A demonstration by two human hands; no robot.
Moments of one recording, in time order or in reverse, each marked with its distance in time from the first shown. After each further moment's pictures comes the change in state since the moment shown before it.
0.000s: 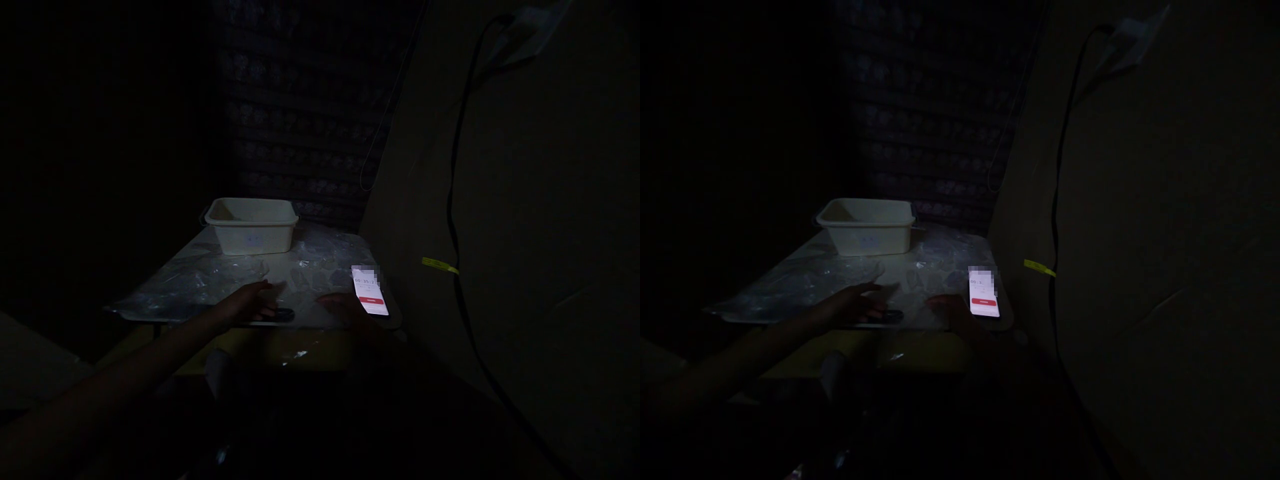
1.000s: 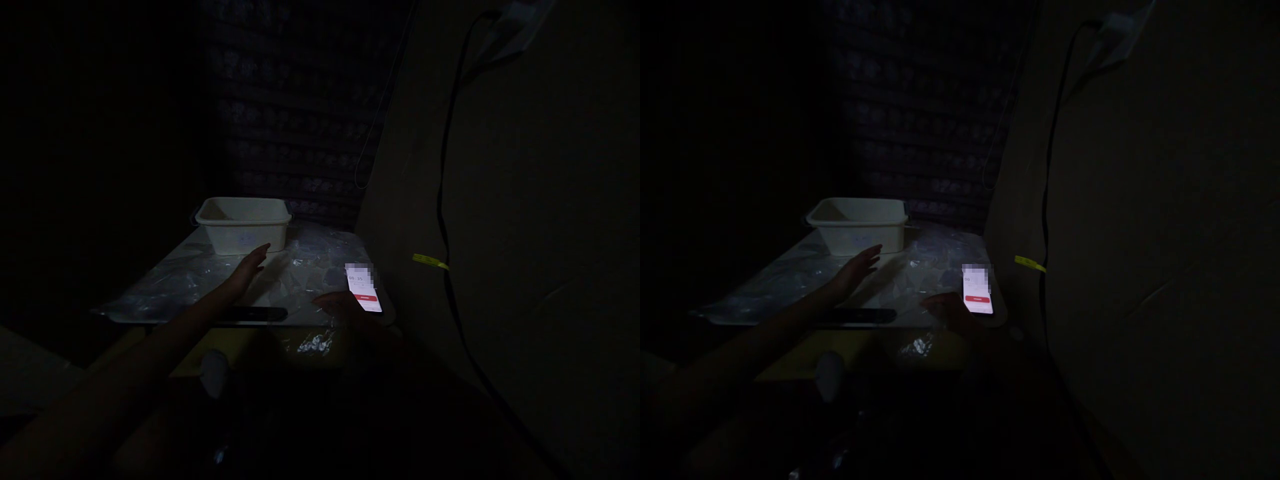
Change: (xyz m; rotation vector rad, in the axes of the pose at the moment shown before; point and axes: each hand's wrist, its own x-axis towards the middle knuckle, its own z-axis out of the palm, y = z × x) left_hand 0.028 0.032 0.003 0.165 0.147 0.597; right_hand 0.005 0.022 0.001 0.073 -0.072 0.046
